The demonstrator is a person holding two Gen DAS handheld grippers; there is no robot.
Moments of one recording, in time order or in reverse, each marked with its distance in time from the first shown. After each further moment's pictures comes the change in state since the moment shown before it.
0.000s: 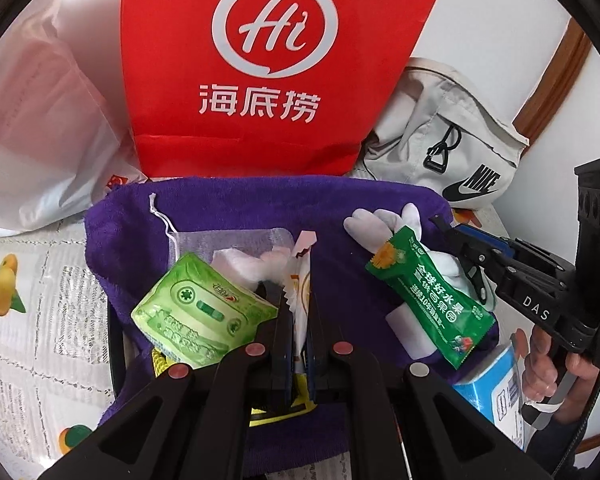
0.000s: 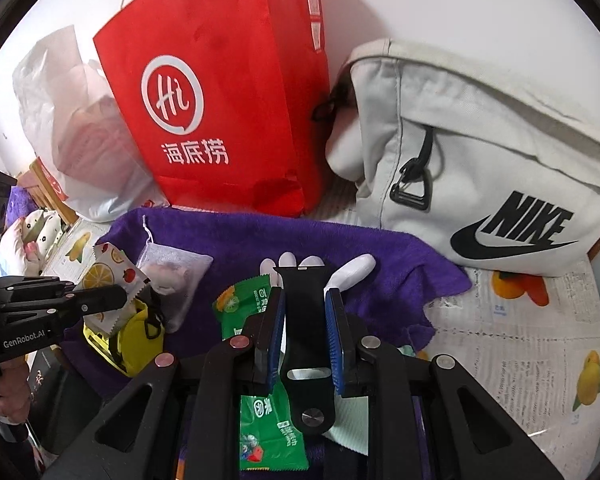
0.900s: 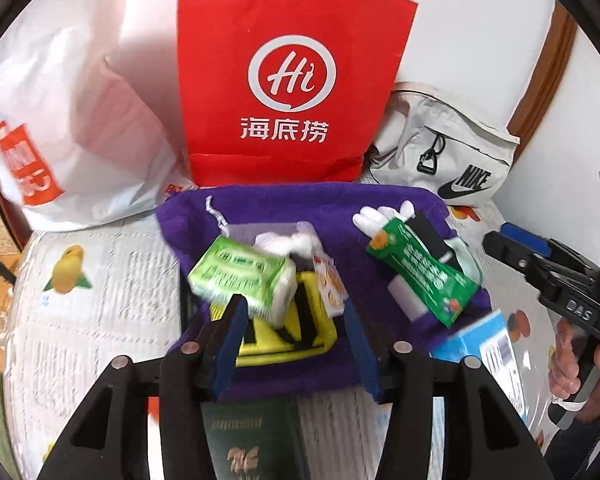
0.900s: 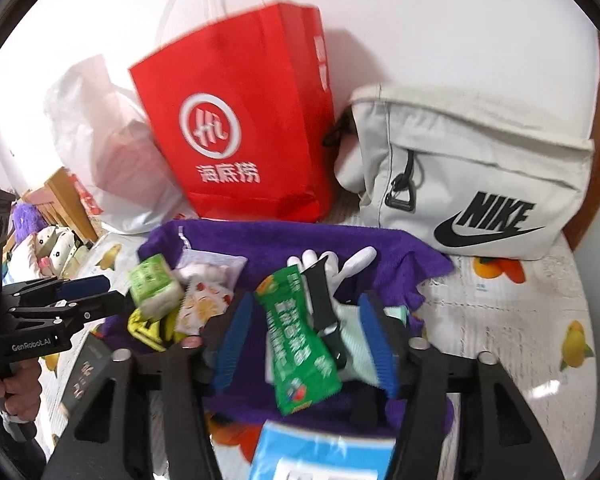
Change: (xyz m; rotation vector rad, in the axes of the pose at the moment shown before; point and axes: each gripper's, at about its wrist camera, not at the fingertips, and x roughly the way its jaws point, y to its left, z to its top) left arm -0.080 -0.004 -0.035 0.030 -0.070 0.103; right arm -0.075 0.020 -0.020 0.035 -0.079 0.003
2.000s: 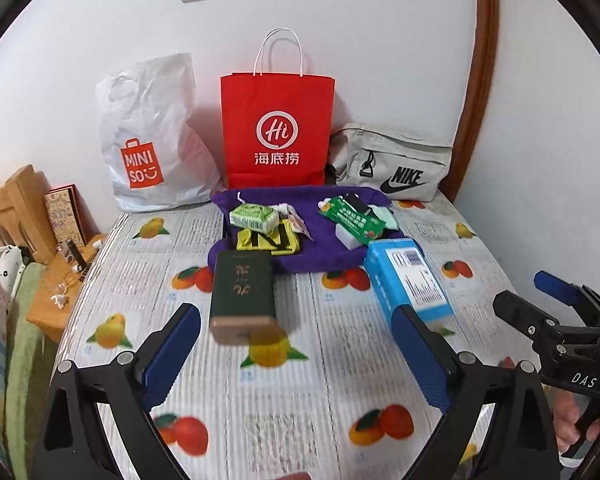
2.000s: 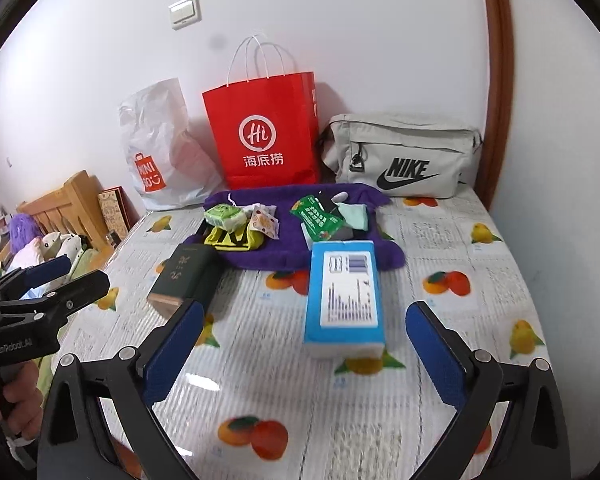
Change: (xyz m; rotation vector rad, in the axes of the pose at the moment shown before) left arm -0.209 -0.063 -0.158 0.034 -0.207 0.094; right arm -0.231 0.083 -0.155 0.060 -0.106 -0.137
